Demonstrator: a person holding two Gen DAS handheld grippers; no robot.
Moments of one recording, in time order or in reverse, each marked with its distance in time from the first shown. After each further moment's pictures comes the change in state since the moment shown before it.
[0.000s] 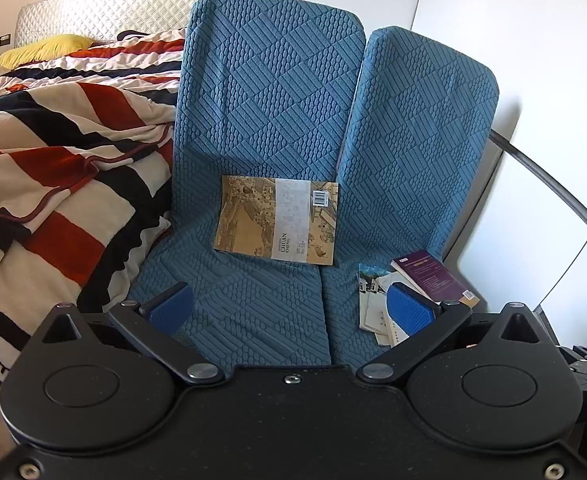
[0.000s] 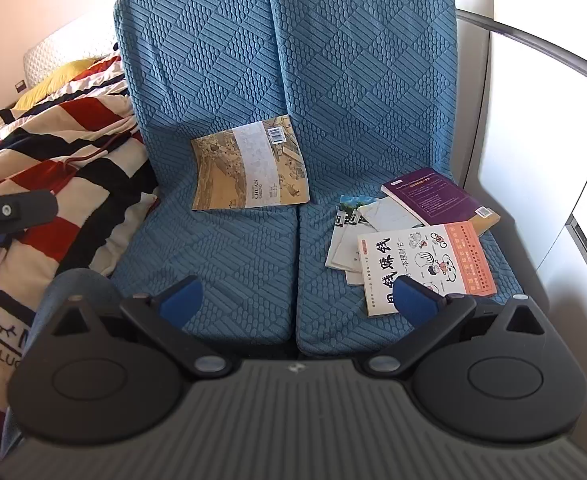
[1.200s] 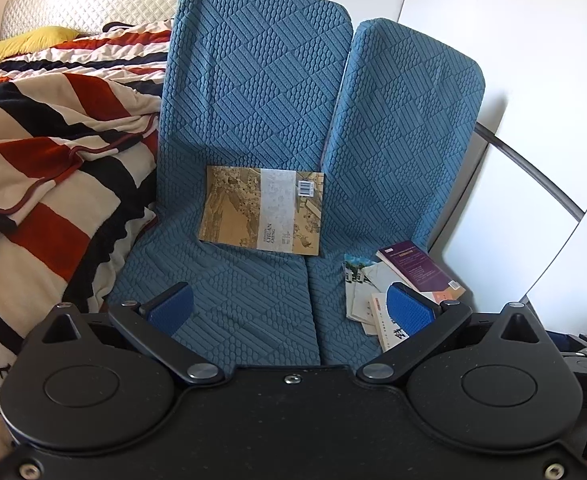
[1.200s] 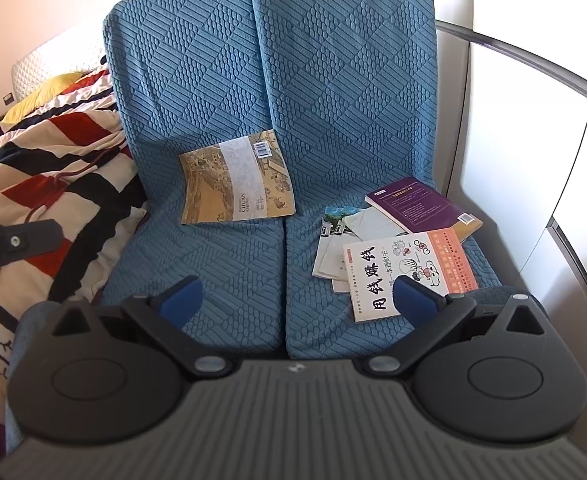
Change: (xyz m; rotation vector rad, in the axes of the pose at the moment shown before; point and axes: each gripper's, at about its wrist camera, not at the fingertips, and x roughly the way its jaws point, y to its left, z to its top) left arm 0.005 0.011 -0.011 0.002 0.020 -0.079; right arm -0.016 0.002 0.001 0.012 -0.030 -0.046
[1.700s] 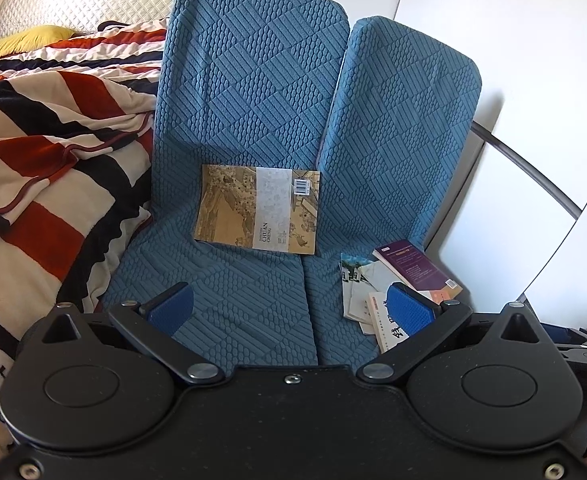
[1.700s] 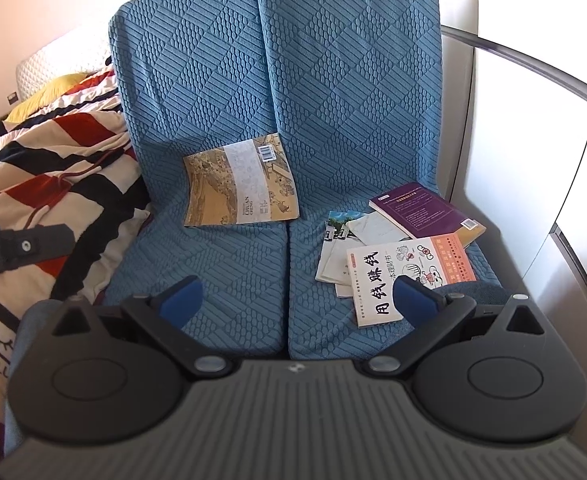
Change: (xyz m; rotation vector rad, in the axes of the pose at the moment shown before) left arm 0.005 0.004 -0.003 0.006 -0.003 -0.013; right arm 0.000 -0.003 0.001 0.007 -0.021 0.012
